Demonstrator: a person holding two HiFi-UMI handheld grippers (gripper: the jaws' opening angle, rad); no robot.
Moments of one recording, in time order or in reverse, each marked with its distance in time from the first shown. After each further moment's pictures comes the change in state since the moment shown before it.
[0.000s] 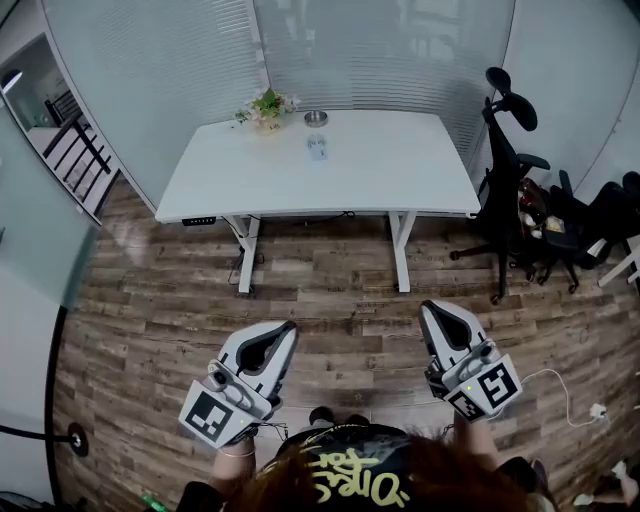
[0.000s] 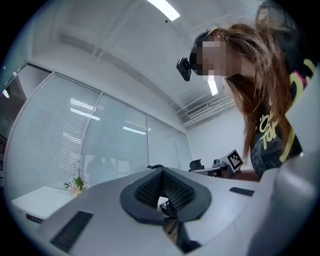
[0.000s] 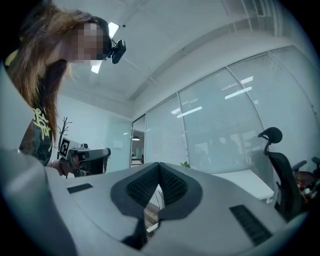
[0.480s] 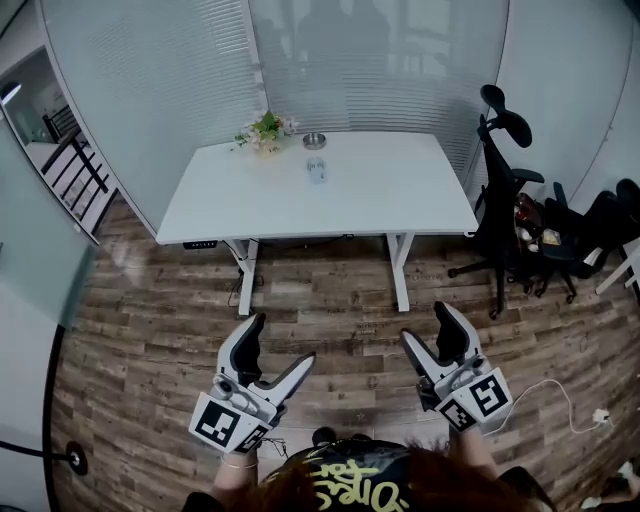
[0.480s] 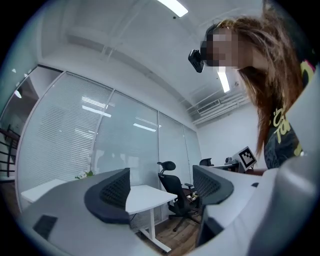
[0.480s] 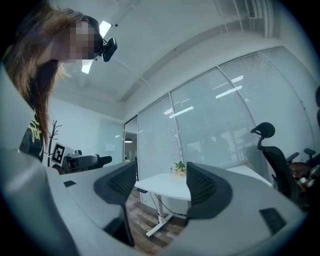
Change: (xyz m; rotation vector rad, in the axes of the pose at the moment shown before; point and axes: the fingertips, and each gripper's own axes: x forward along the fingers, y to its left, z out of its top) left arm 0.000 0.042 -0.009 -0.044 0.003 0.132; right arm 0.019 -0.002 -0.007 0.068 -0.003 -0.090
